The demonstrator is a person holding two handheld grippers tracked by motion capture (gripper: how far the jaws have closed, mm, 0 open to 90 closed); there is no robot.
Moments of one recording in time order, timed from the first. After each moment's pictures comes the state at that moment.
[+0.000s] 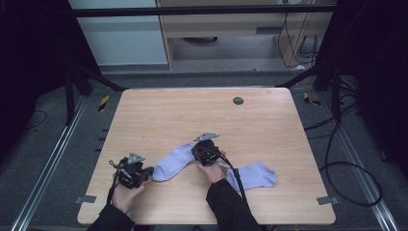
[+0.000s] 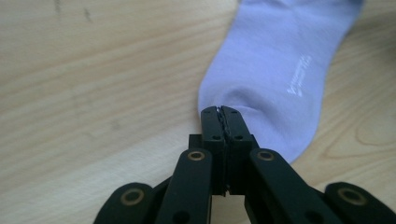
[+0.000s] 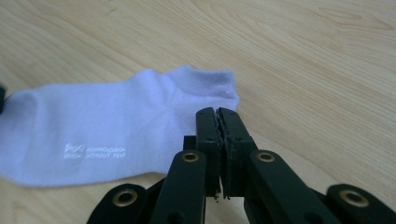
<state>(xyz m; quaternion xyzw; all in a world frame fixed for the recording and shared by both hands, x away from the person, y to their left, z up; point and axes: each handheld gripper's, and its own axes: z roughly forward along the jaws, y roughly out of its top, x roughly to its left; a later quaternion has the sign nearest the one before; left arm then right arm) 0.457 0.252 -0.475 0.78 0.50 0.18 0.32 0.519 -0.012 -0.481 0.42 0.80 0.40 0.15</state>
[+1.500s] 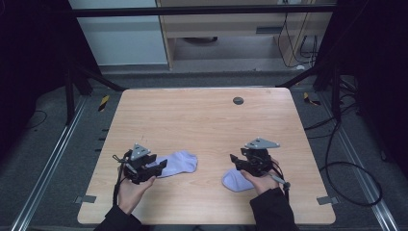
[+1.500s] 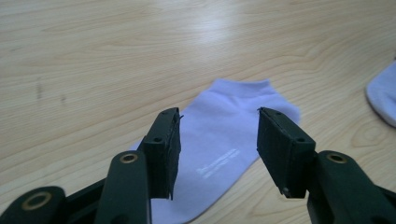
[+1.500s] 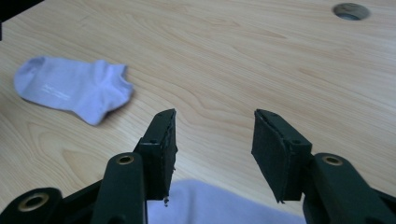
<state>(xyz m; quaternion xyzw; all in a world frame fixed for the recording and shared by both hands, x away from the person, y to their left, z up) 0.449 0.212 -0.437 0.77 0.46 0.19 0.39 0.459 -0.153 -0.433 0.45 0.76 0.42 0.19</state>
